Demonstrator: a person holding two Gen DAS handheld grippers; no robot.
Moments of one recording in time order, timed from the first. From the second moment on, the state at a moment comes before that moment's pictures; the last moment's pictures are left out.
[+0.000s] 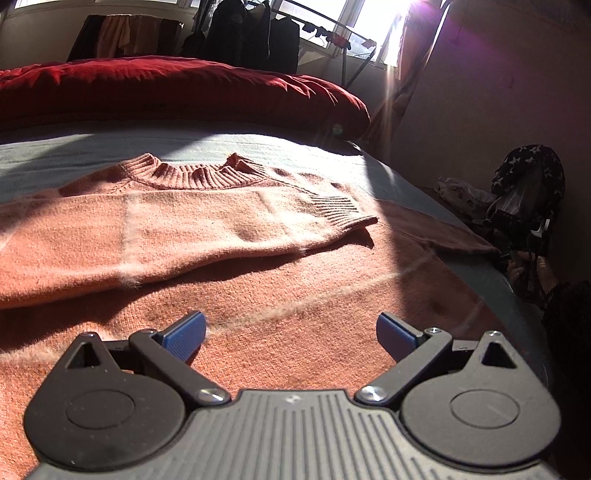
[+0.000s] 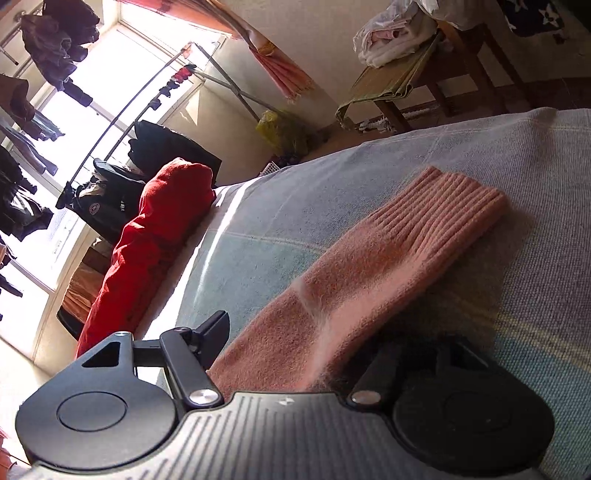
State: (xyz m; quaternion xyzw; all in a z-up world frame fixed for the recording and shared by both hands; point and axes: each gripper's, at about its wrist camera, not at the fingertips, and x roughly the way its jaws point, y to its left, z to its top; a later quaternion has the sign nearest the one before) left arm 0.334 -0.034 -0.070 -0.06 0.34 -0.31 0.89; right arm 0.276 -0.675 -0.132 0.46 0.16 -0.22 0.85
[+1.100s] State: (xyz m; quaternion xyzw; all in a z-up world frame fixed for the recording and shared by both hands) left arm 0.310 -0.023 -0.029 -0.05 0.30 -0.34 0.89; right arm 0.333 -0.551 -0.004 0.28 0.26 -0.16 0.91
